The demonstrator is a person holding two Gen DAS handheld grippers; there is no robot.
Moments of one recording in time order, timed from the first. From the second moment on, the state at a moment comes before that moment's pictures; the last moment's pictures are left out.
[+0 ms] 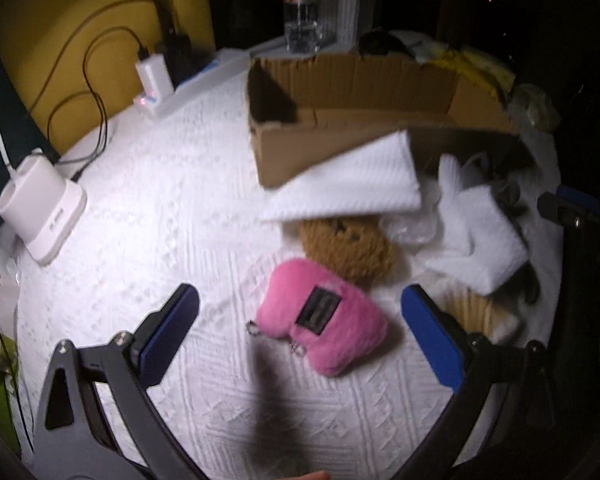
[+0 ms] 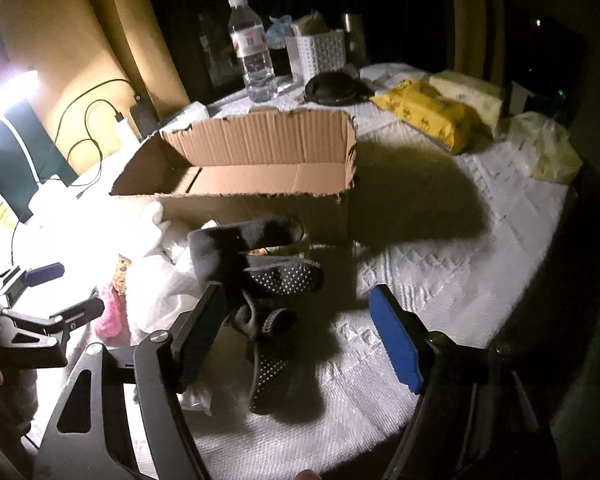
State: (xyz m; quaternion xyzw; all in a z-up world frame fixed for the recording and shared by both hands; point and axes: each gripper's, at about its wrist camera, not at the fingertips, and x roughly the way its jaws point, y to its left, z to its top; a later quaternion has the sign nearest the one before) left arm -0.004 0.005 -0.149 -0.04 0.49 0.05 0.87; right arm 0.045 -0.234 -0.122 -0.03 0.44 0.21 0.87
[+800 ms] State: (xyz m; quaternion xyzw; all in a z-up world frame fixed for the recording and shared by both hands) left arm -0.014 -0.003 -0.165 -0.03 0.49 0.02 0.87; right arm 0.059 -0.207 -0.165 0.01 0.48 0.28 0.83
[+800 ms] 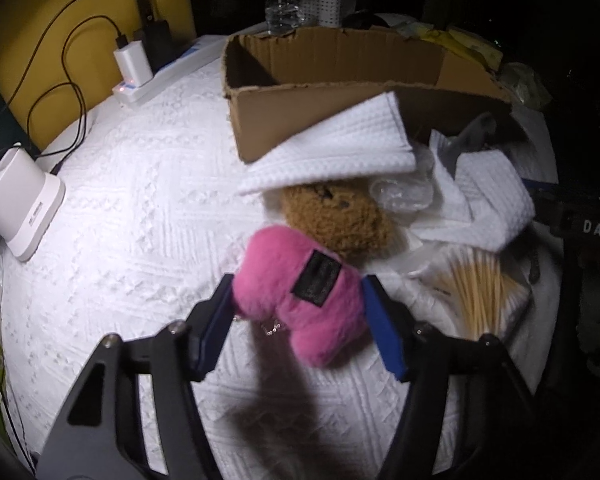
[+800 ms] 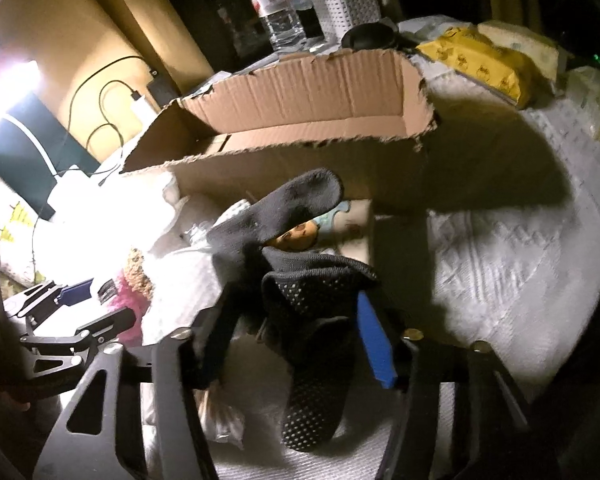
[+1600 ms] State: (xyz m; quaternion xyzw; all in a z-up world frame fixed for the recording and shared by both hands) left arm -0.029 -0.006 -0.125 -0.03 0.44 0.01 0.90; right arm 0.041 -0.237 -0.117 0.02 0.42 0.26 0.87
